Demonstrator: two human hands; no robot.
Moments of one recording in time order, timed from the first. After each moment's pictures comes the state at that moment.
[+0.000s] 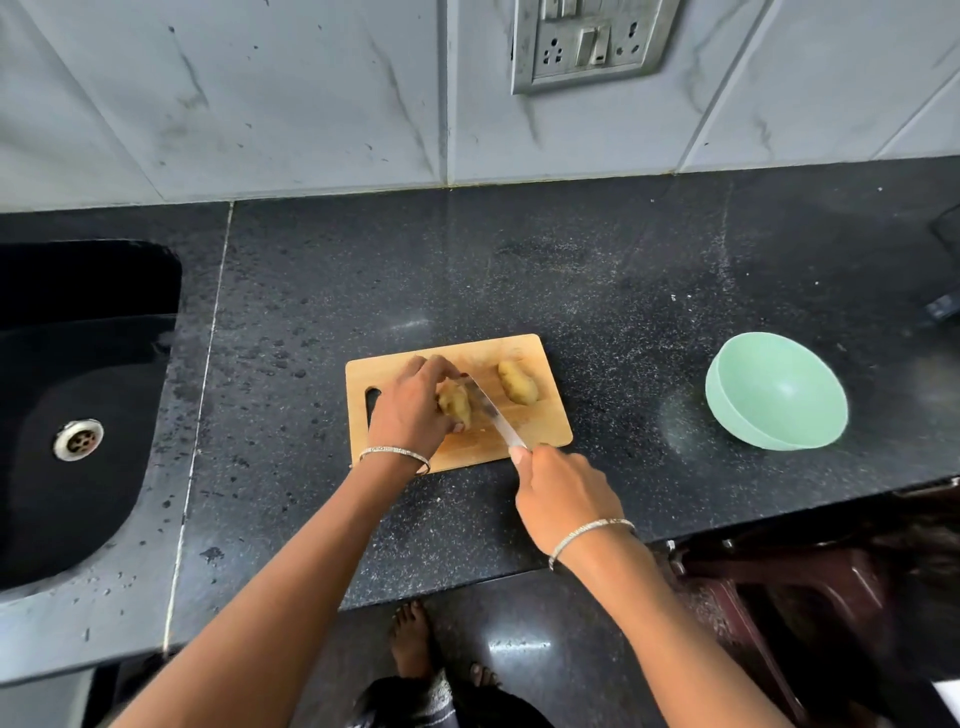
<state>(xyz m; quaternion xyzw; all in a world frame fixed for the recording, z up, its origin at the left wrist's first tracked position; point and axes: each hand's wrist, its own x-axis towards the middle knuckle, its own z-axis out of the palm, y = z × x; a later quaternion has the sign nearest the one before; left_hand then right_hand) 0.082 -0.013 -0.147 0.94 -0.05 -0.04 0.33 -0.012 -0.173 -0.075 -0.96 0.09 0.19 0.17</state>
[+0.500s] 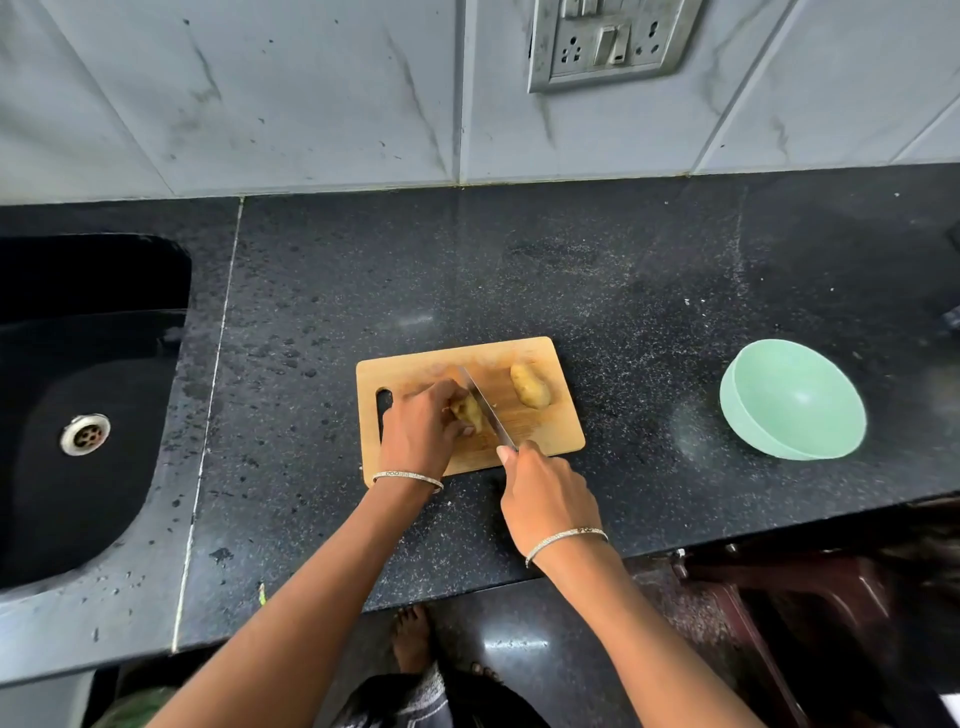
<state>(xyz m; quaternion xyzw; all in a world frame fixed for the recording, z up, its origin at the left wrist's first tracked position) 0.068 -0.011 -0.166 0.92 -0.02 0.00 0.38 -0.005 -0.149 -0.104 -0.97 0.08 0.14 0.18</state>
